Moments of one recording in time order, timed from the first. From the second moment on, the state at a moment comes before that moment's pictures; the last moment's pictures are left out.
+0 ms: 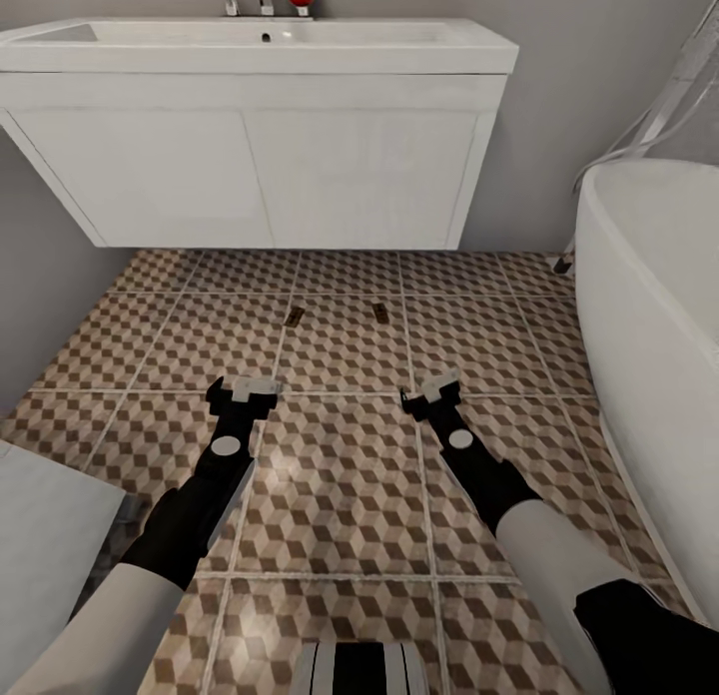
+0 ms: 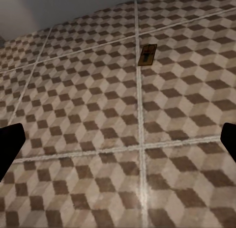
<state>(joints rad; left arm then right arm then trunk) -0.69 0.03 -0.25 -1.16 -0.09 0.28 0.33 -0.93 0.06 0.26 -0.58 0.25 -0.10 -0.09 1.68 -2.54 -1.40</state>
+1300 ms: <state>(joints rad) -0.55 0.03 -0.25 -0.74 -0.05 -0.03 0.33 -0.71 -0.01 0.25 -0.46 0.23 -0.32 -0.09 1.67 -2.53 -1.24</state>
